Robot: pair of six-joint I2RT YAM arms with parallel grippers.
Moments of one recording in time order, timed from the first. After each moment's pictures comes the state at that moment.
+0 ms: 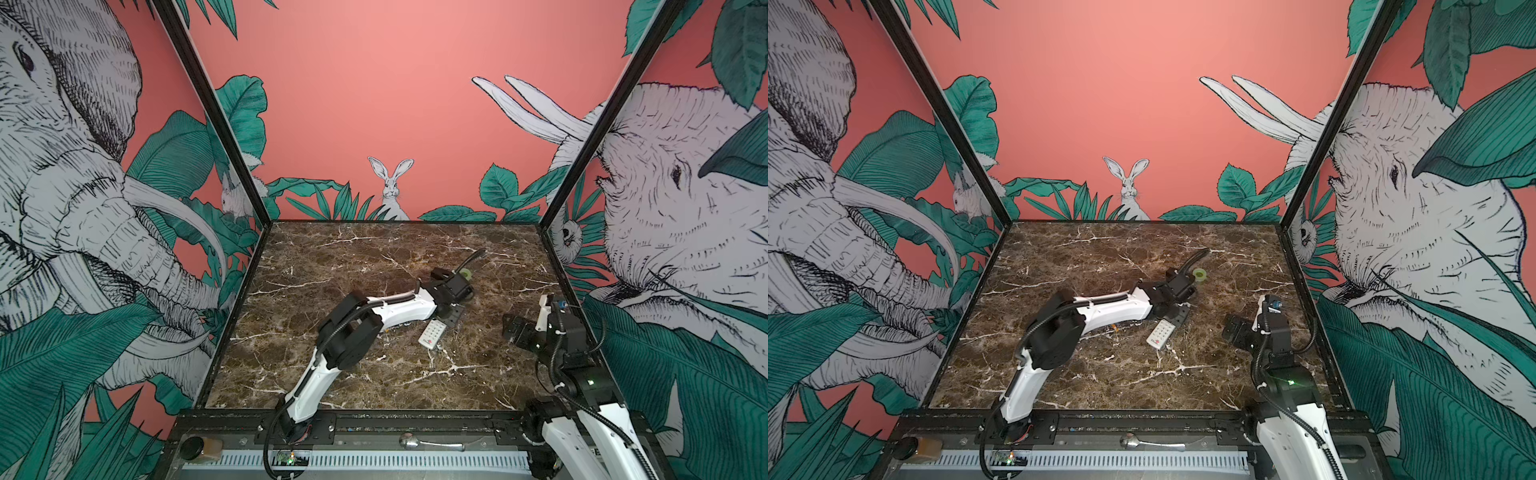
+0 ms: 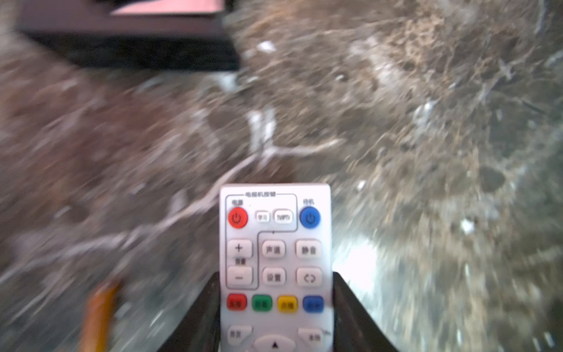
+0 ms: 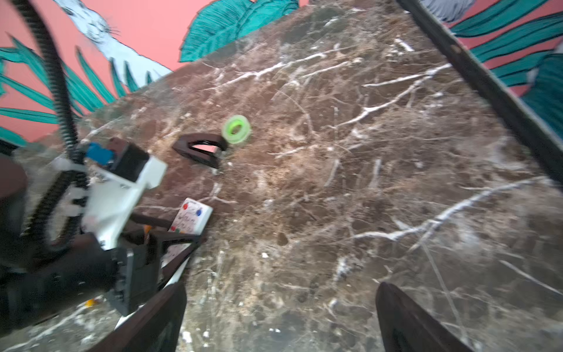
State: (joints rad) left arm -0.99 2.07 1.57 -0.52 -0.13 -0.34; right arm 0.16 0.49 0.55 -0.66 0.01 0.47
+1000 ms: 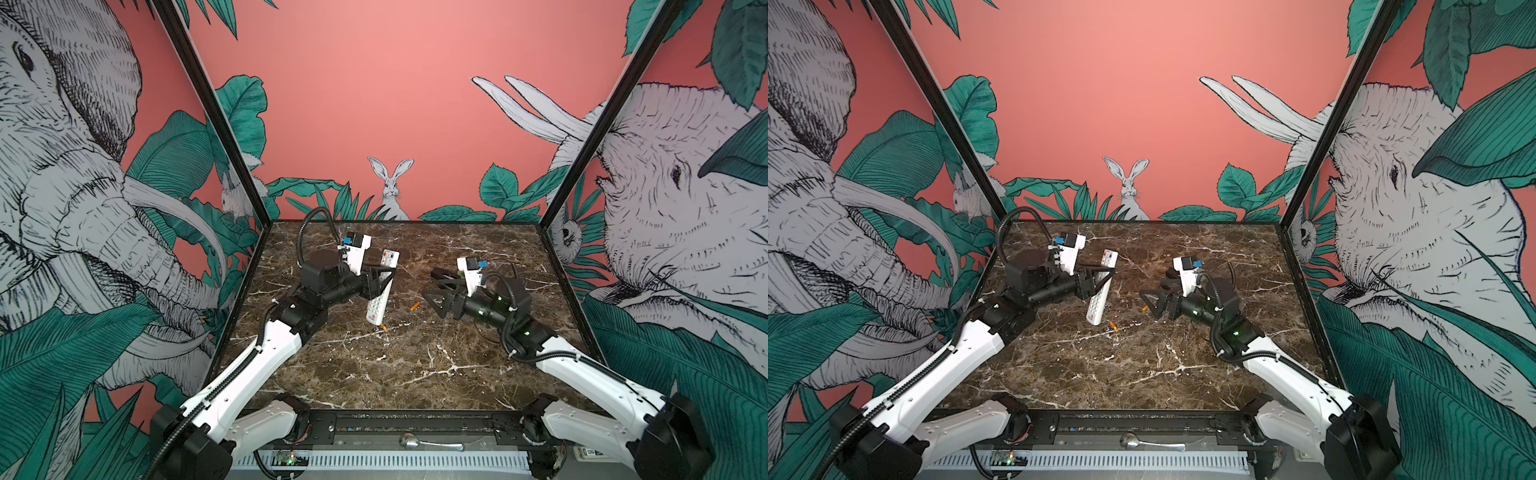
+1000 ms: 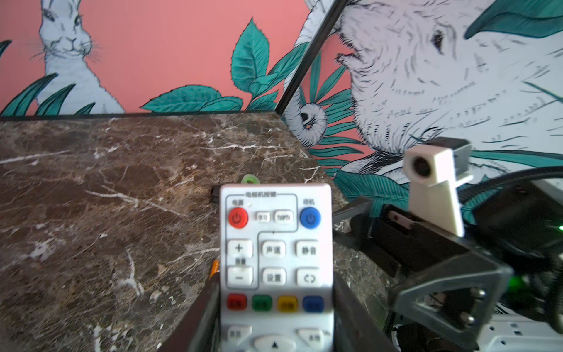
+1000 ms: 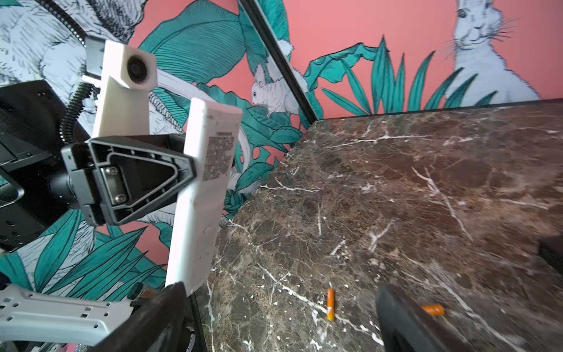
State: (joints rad) left arm -0.54 1.04 0.94 -0.12 0.44 -0.41; right arm 0.63 1.10 0.65 0.35 -0.47 0.52
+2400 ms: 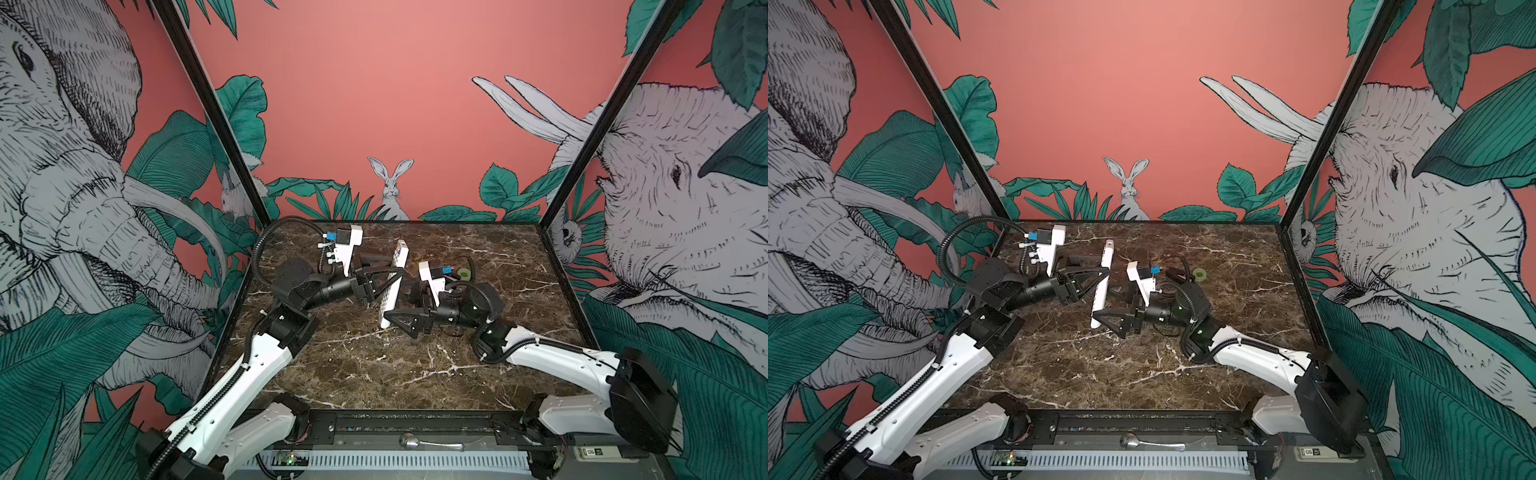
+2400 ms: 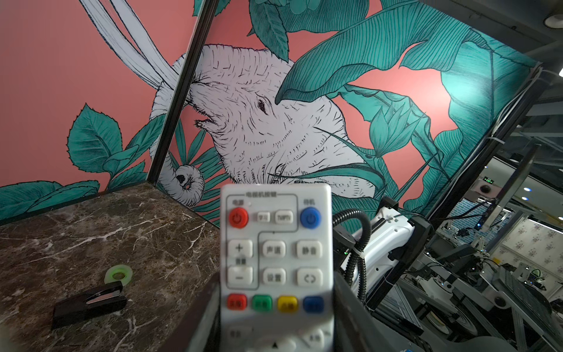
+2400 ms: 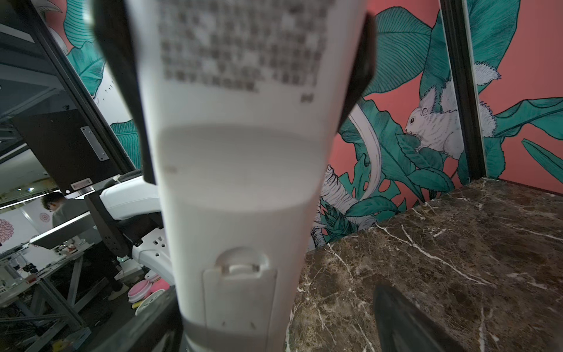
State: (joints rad) left arm -0.54 0.96 0.90 0.32 0.79 -0.65; right arm 0.88 1.31 0.75 0.79 -0.63 0.52
